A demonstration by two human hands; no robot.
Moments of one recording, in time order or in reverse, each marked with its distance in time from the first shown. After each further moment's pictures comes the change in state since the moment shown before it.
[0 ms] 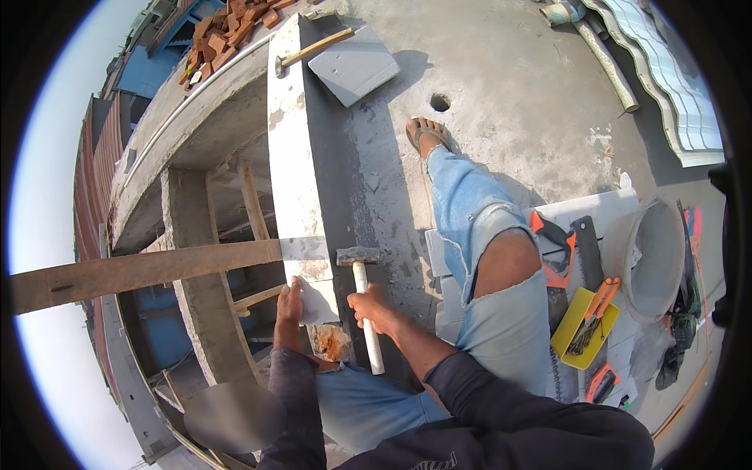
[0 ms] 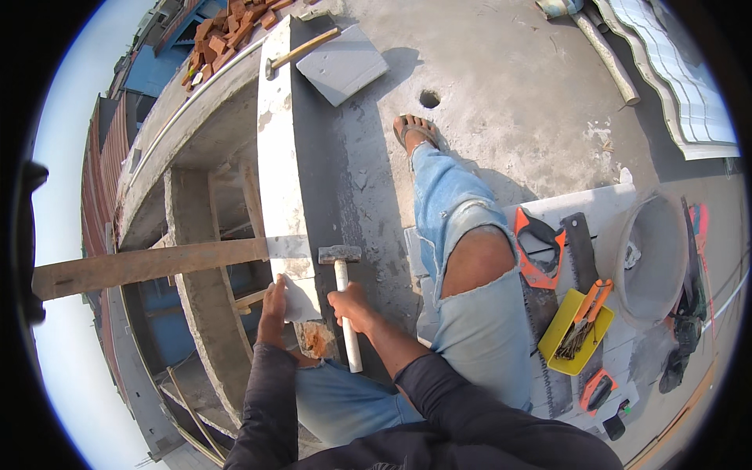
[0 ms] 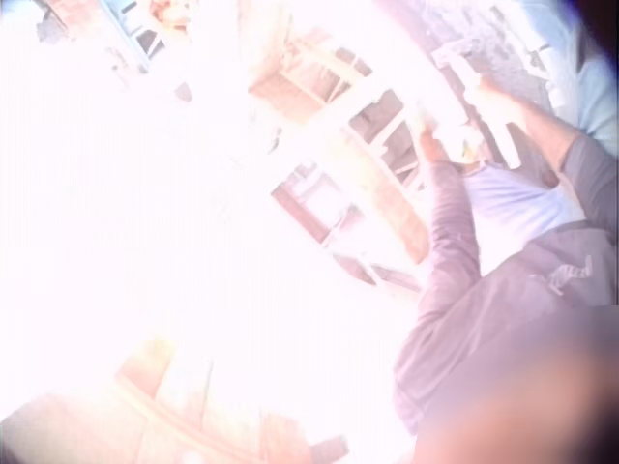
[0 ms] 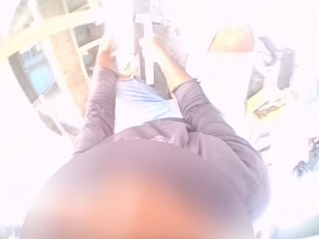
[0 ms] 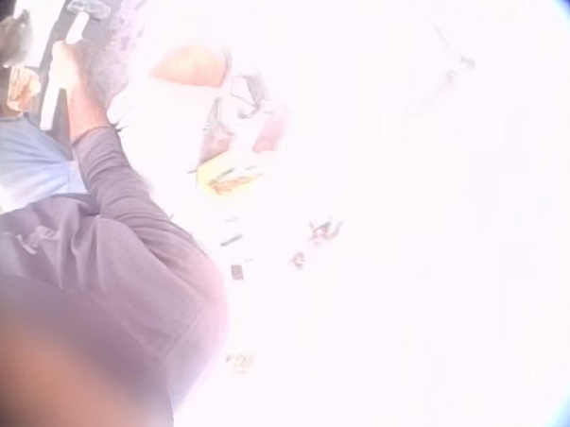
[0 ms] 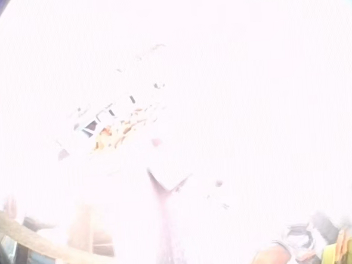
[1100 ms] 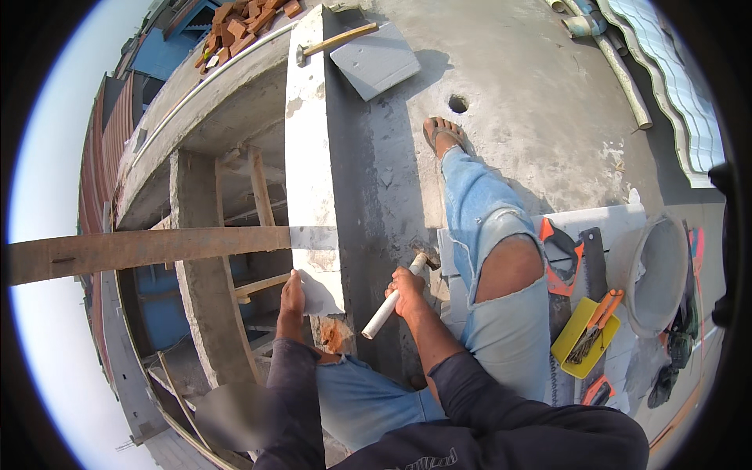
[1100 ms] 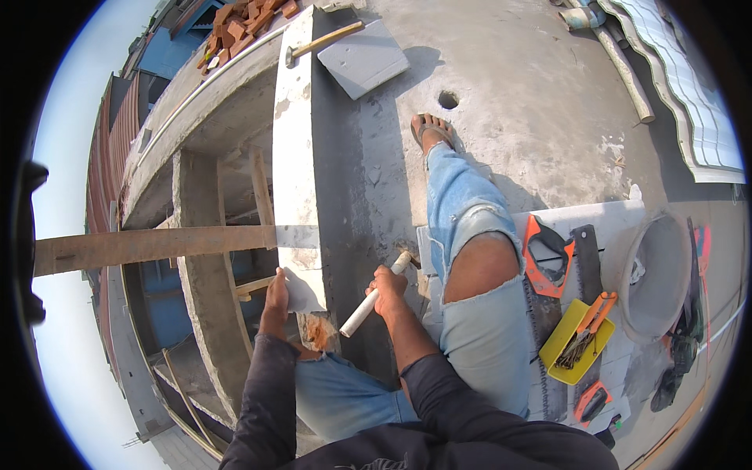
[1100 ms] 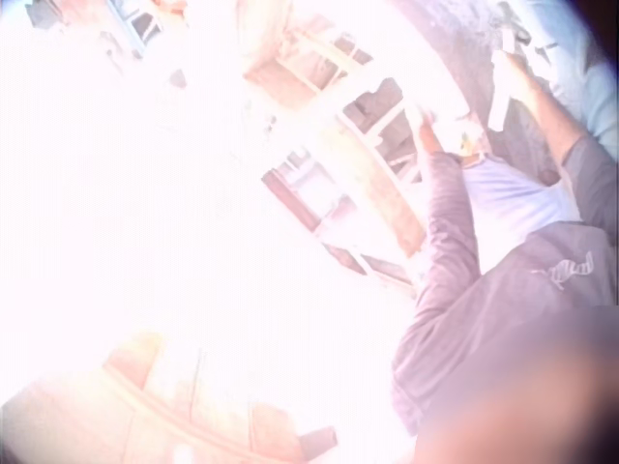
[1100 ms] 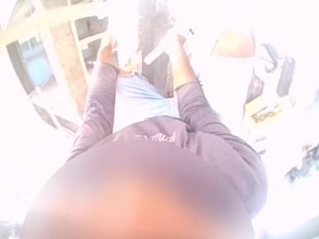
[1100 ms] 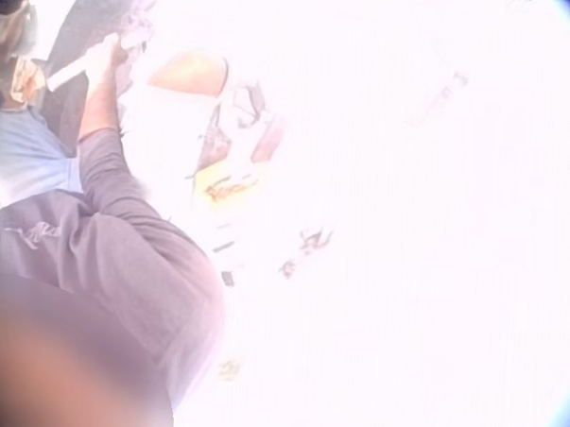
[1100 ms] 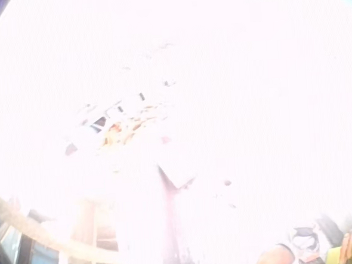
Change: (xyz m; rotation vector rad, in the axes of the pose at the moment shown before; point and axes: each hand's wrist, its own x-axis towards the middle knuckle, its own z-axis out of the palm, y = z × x) left_hand 0.013 -0.023 -0.004 -0.195 -0.023 -0.069; right_hand 0.007 0.010 -0.010 0.731 0.465 -0.190
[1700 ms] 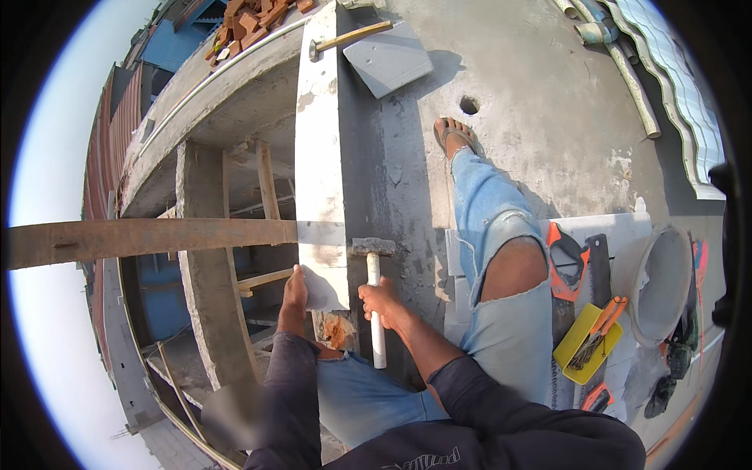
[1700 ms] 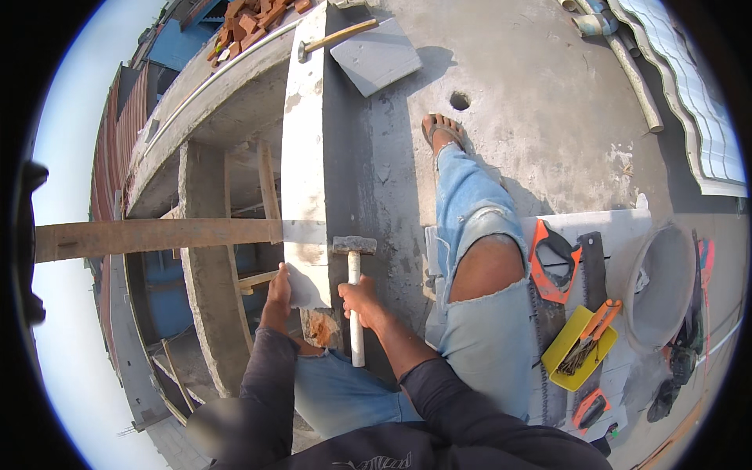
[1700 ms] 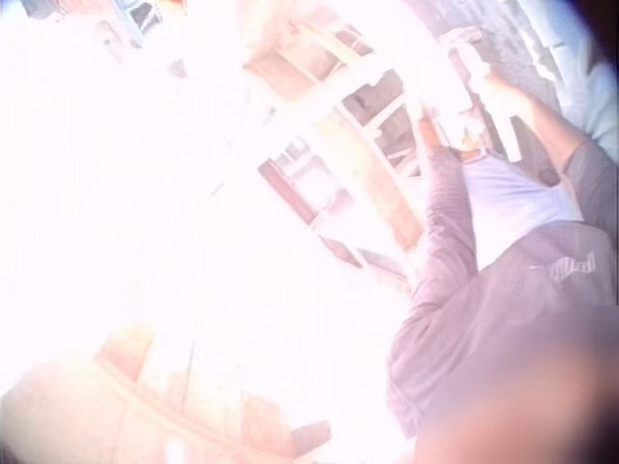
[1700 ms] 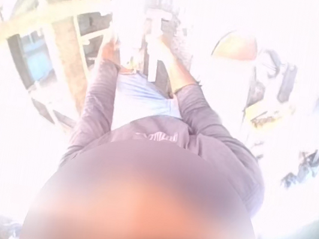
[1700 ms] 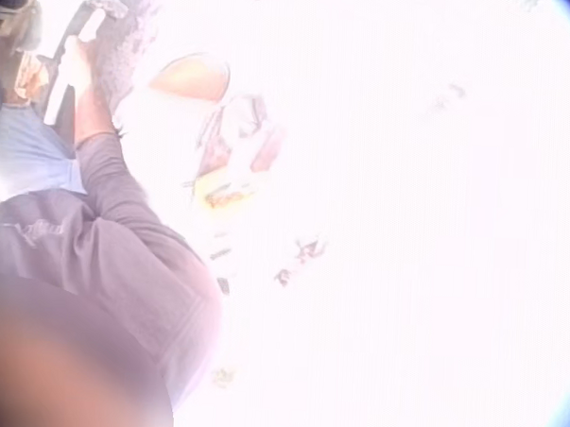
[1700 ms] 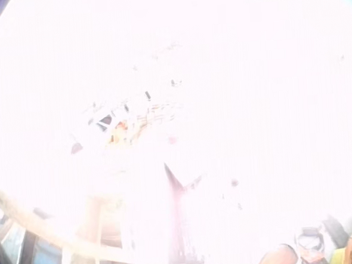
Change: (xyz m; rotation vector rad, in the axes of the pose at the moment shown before) left_hand -0.009 0.007 0.003 -0.083 0.068 -0.079; right_hand -0.008 0.010 0.003 -0.642 -0.535 0.228
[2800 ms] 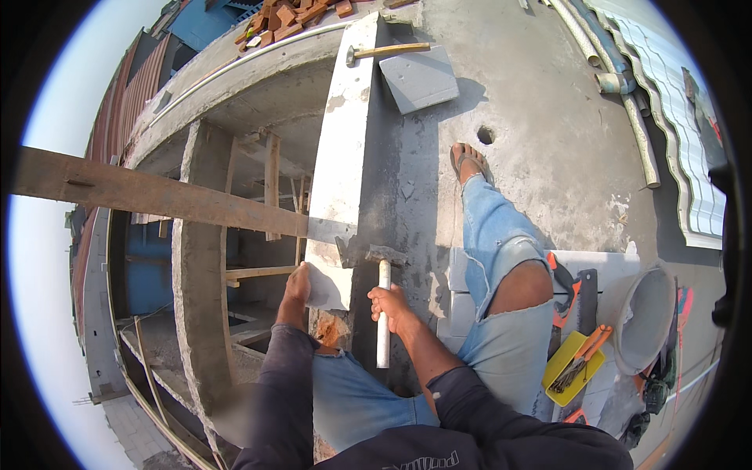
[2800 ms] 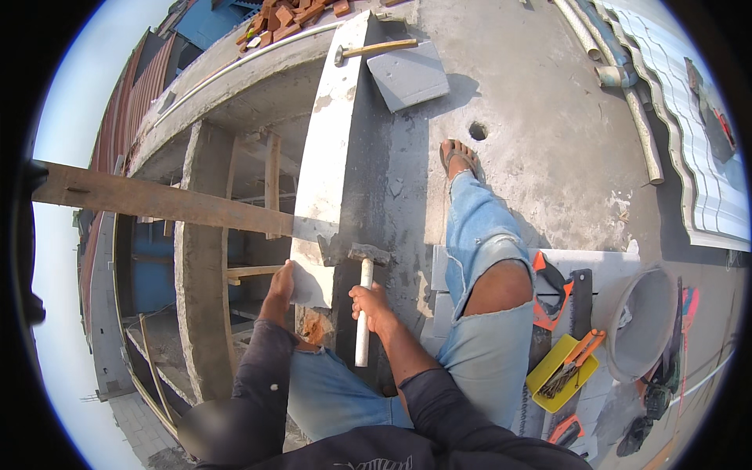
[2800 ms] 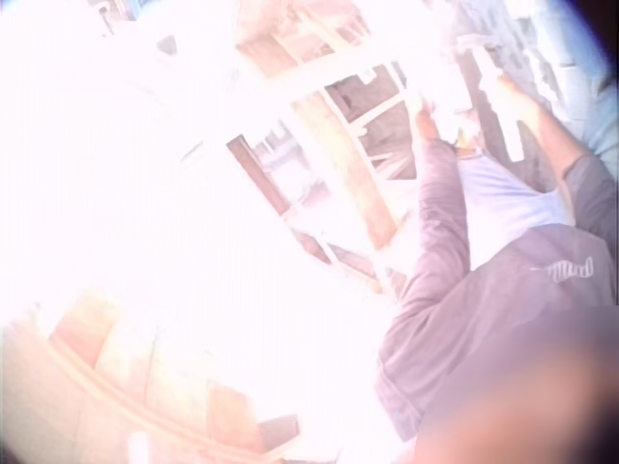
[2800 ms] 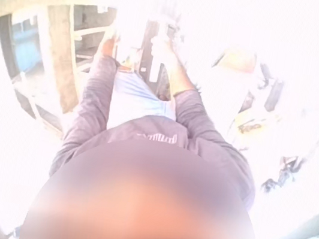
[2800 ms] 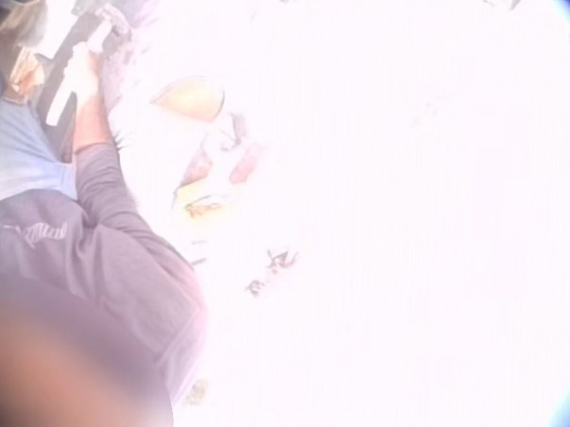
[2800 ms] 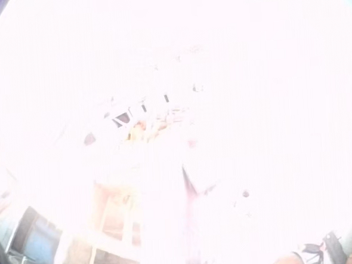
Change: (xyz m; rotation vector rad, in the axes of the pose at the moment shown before) left_hand 0.015 -0.015 -0.001 0.028 -0.056 0.079; right_hand 0.002 0.003 -0.009 0.064 0.062 -0.014
